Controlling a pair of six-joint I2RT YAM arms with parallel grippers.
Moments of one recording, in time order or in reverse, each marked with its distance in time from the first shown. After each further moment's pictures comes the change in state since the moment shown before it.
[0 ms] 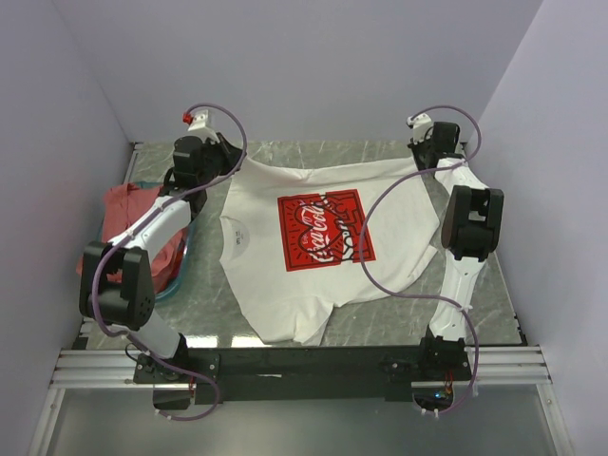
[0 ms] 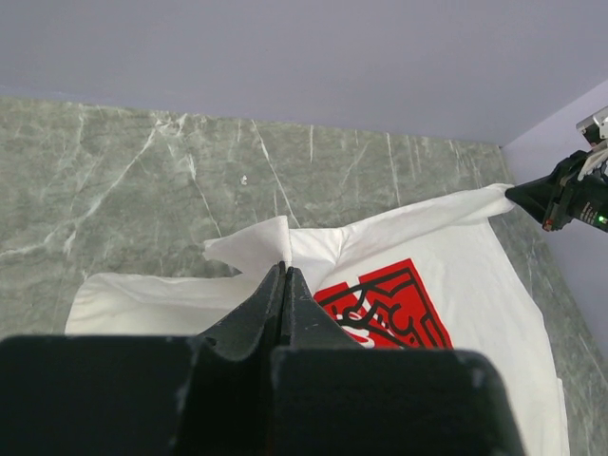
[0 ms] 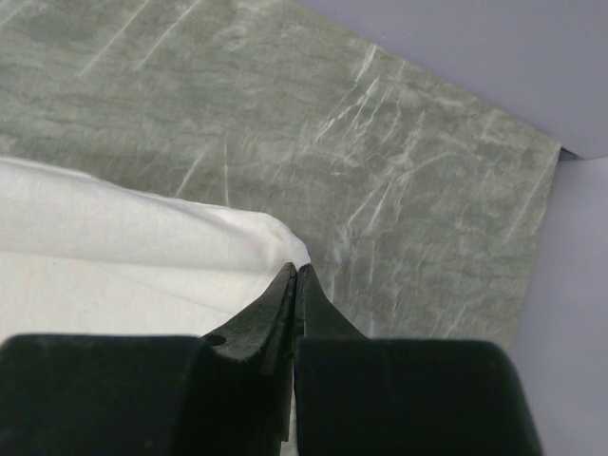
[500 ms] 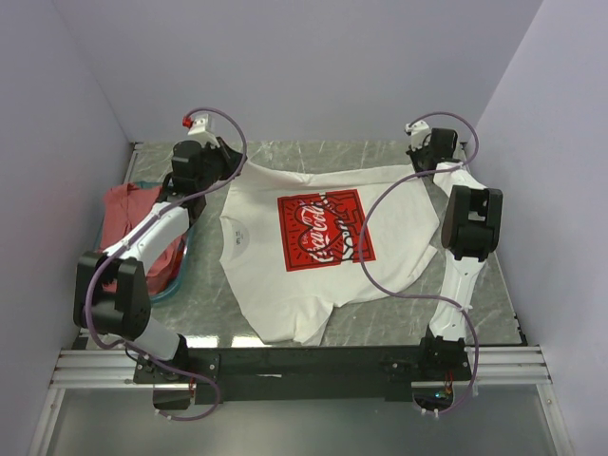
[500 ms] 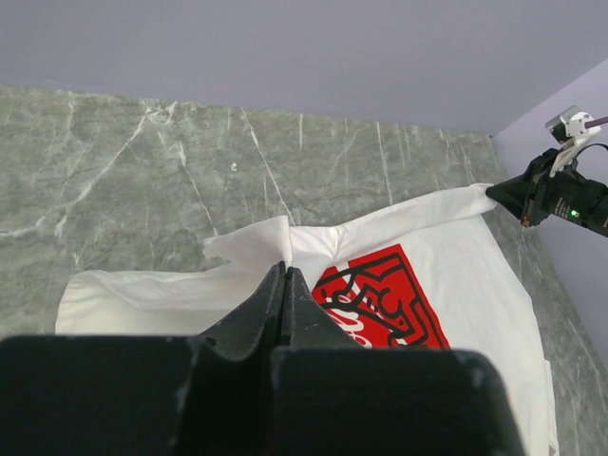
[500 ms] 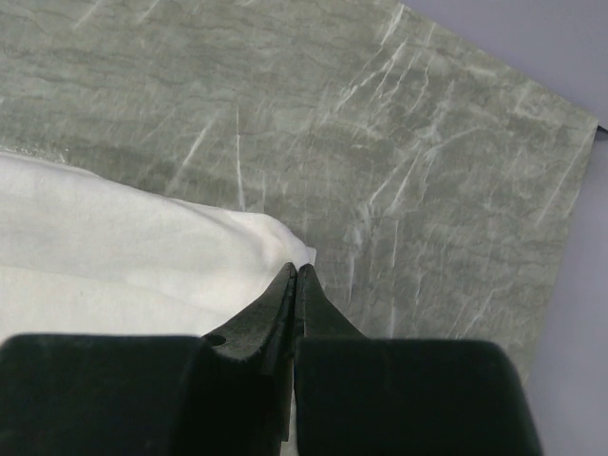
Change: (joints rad) left arm -0.015 -0.064 -0.049 -0.021 -0.001 0.000; right arm 0.000 0.000 -0.065 0.026 0.003 -0.009
